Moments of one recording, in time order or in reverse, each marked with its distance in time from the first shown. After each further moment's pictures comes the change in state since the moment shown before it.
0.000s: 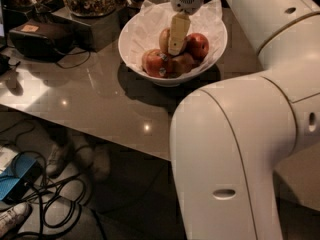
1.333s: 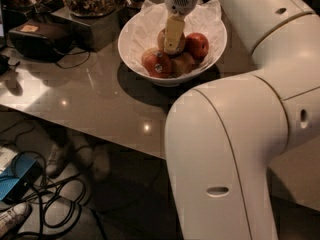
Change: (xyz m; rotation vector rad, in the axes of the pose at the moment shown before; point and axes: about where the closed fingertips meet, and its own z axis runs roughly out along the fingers) arm -0.020 -0.011 0.010 0.037 -0.027 -0.064
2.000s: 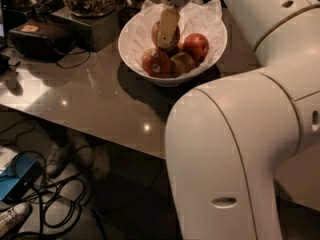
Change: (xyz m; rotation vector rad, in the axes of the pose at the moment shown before) arm -0.016 -0.001 -0.021 0.048 -0.034 0.014
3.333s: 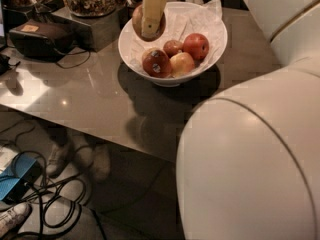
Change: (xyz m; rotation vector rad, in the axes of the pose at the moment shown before) arm -0.051 0.045 -0.063 0.007 -0.073 -0.137
